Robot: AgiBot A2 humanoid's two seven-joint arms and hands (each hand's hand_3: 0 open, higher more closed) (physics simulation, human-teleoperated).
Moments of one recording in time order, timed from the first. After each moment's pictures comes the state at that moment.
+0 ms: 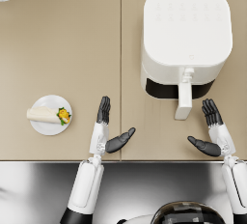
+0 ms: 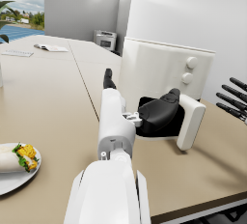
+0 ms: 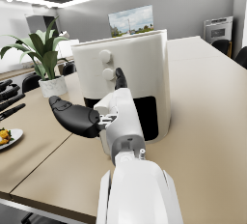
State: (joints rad) left arm 0.19 1.21 0.20 -1.80 1.00 0.10 0.10; right arm 0.19 -1.21 0.20 1.80 1.00 0.10 -0.10
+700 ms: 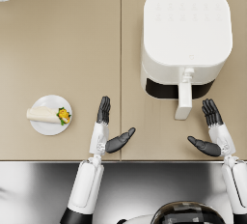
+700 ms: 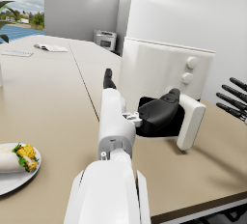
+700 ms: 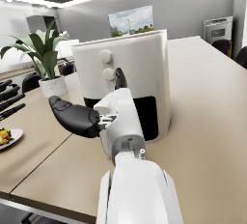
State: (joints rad) left arm 0.19 1.21 0.20 -1.80 1.00 0.10 0.10; right arm 0.19 -1.21 0.20 1.80 1.00 0.10 -0.10
